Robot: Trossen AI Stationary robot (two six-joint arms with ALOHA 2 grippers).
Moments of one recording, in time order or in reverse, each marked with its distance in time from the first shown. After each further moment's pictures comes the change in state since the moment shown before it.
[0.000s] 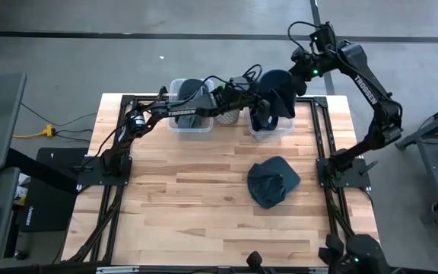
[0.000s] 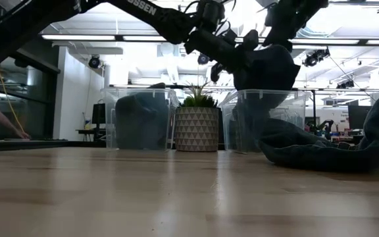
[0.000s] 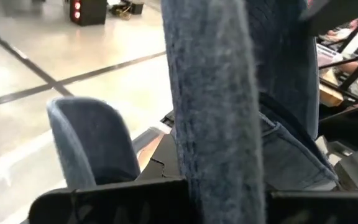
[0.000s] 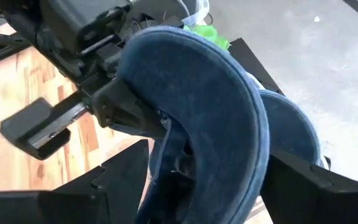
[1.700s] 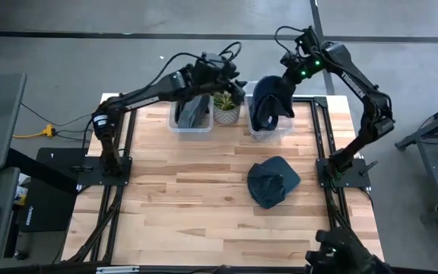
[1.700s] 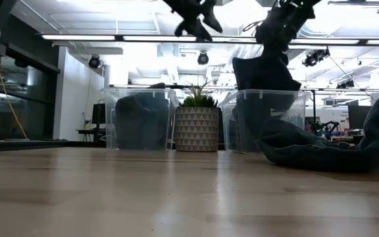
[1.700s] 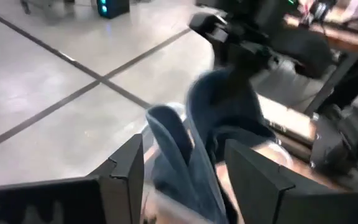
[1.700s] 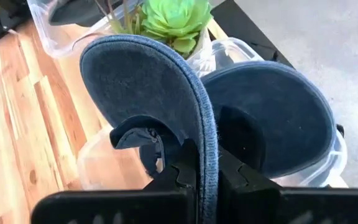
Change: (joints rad) left arm 0.018 -0.363 0.002 -0.535 -0.053 0.178; right arm 0.054 0.097 -0.001 0.010 0.110 0.130
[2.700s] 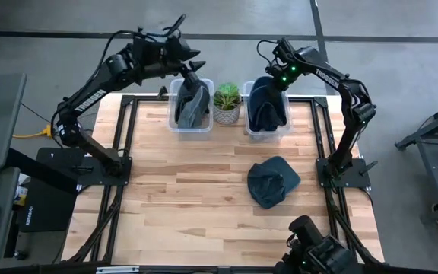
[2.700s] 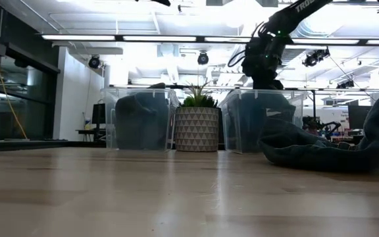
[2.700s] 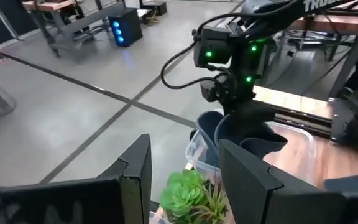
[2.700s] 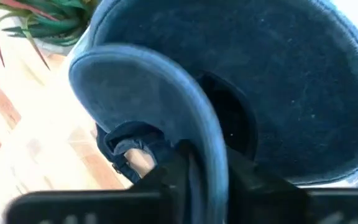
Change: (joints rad) left arm 0.142 -0.332 -0.001 -0.284 0.078 0.266; right arm 0.060 0.230 0.000 0.016 0.177 0.164
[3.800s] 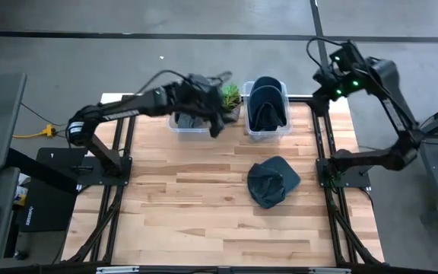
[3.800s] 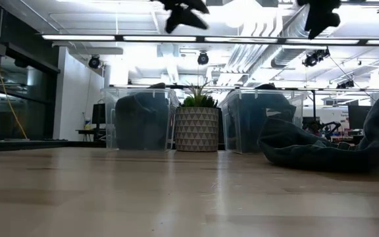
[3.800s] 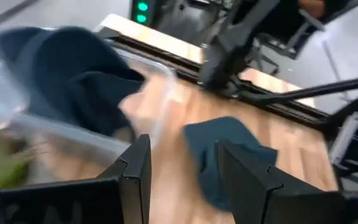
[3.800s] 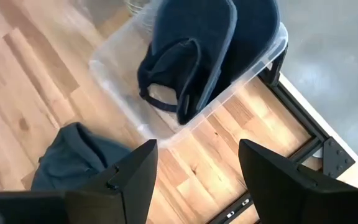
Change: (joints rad) left arm -0.245 0.098 -0.311 0.238 0.249 -0.308; right arm 0.000 -0.606 0.001 -0.399 0.094 -0.095
